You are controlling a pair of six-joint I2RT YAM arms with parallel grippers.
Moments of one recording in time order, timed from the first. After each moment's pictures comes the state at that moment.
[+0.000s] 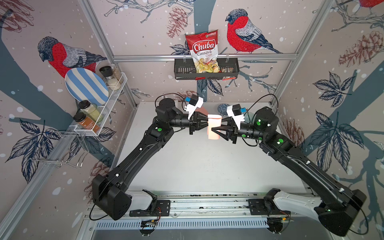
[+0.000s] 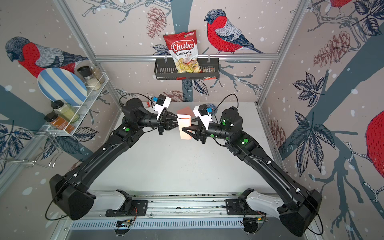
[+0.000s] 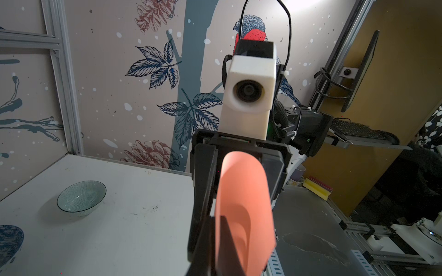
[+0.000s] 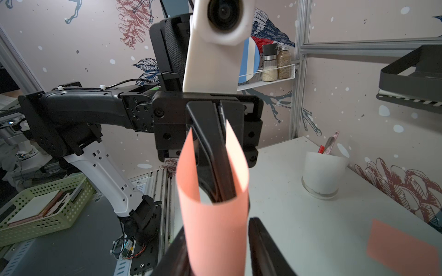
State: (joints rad) left arm -0.51 1.34 1.29 0.11 1.15 -0.26; right arm 0.68 1.13 1.17 -0.13 -0.71 0.03
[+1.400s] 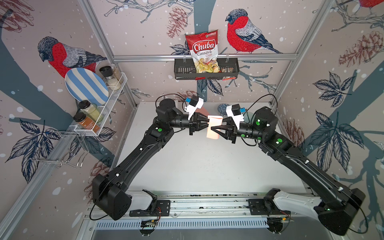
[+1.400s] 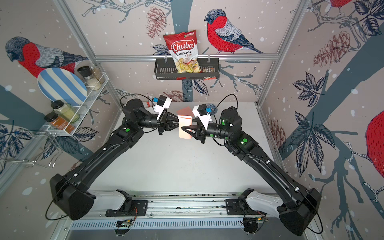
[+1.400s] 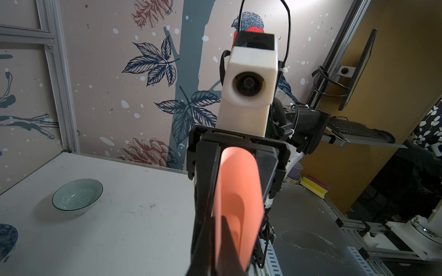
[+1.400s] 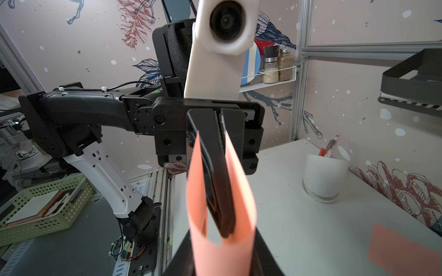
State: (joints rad) left arm -0.51 1.34 1.28 0.11 1.16 -0.25; right arm 0.69 1.14 1.17 -0.11 -0.71 0.03
